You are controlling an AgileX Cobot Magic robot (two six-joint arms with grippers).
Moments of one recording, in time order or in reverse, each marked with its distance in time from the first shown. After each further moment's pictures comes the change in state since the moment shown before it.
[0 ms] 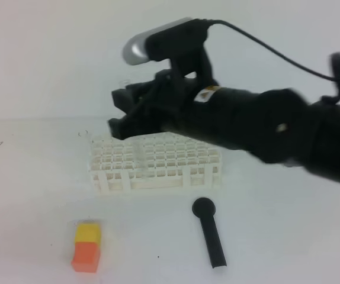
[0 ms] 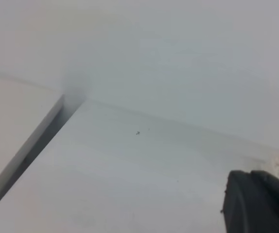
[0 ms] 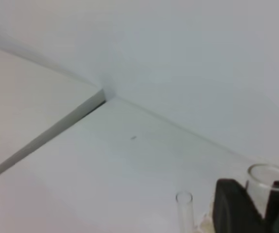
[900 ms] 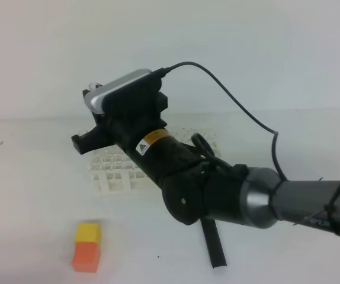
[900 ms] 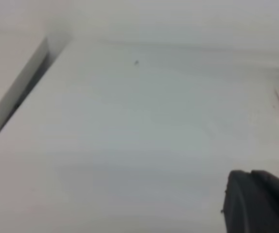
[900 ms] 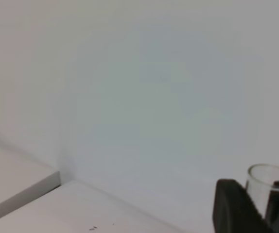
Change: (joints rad) left arm 0.016 -0.013 0.289 -0.173 -0.184 0.294; right arm 0.092 0.382 -0.106 -0.523 -0.659 0.469
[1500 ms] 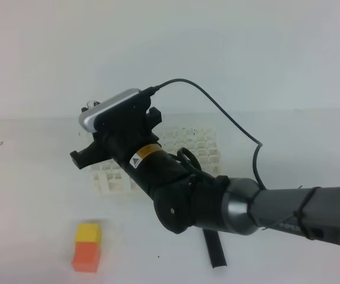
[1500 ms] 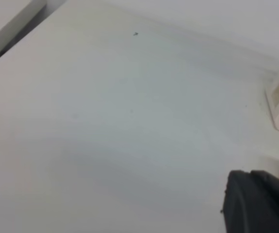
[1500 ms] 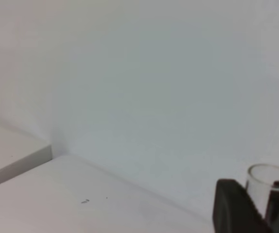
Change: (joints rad) left arm 0.000 -0.111 0.010 -0.002 0.141 -0.177; right arm 0.015 0.093 -0.053 0.018 -0.023 -0.034
